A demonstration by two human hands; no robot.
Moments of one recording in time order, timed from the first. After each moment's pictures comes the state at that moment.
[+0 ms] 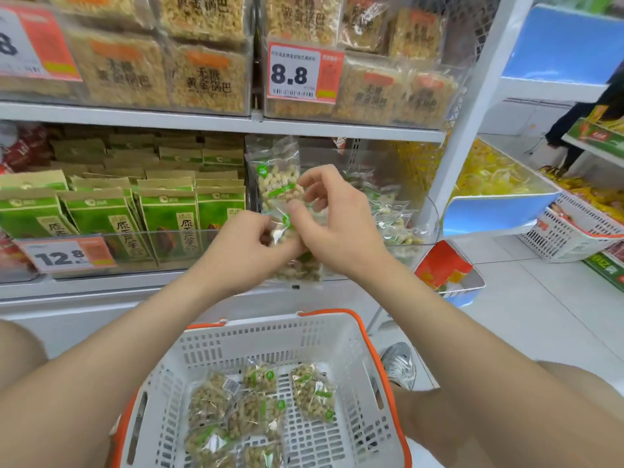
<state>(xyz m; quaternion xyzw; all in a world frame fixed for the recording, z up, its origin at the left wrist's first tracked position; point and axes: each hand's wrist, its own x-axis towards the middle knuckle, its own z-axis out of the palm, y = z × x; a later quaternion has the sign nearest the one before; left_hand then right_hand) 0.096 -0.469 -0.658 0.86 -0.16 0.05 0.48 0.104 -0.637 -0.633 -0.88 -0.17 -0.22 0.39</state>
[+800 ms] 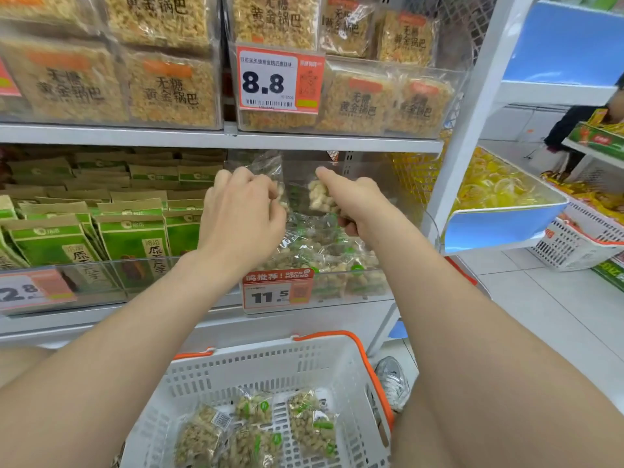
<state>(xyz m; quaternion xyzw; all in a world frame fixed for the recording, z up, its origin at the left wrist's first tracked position) 0.176 -0.502 -0.646 0.94 -0.10 0.27 0.20 0.221 -0.684 -0.621 -0.81 0.17 -0.02 0.56</state>
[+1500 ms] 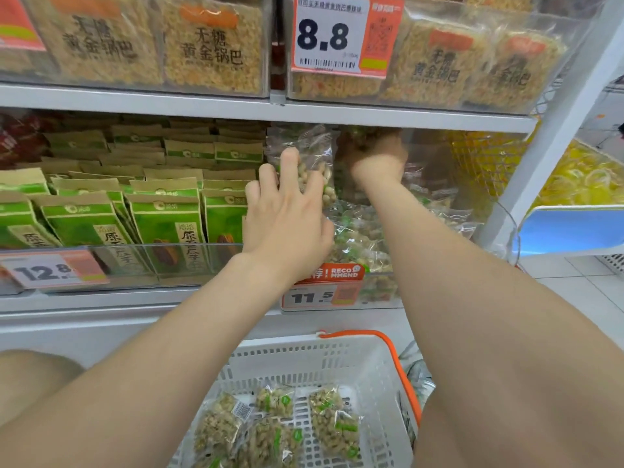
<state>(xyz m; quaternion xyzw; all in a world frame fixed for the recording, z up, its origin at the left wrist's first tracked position) 0.192 -0.503 -0.688 0.96 -0.08 0.28 0.03 0.318 -0.643 -0.646 -0.92 0.15 -0.17 0.33</state>
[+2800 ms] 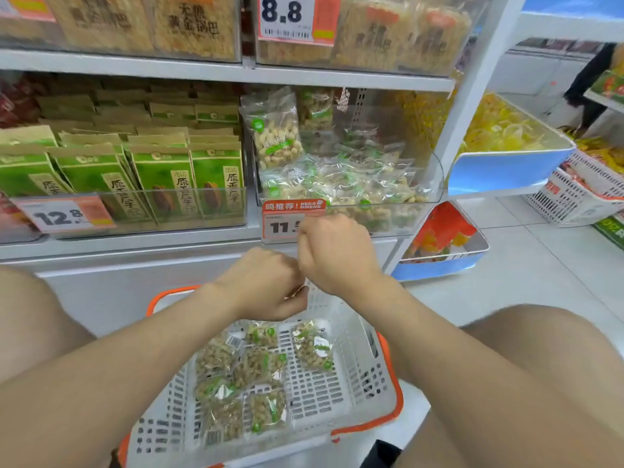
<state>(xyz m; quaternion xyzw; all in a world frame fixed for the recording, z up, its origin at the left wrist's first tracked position) 0.079 -0.477 -0.762 0.88 -0.45 0.11 0.07 0.061 -0.638 -0.694 -0.97 -0.15 -0.14 0.10</state>
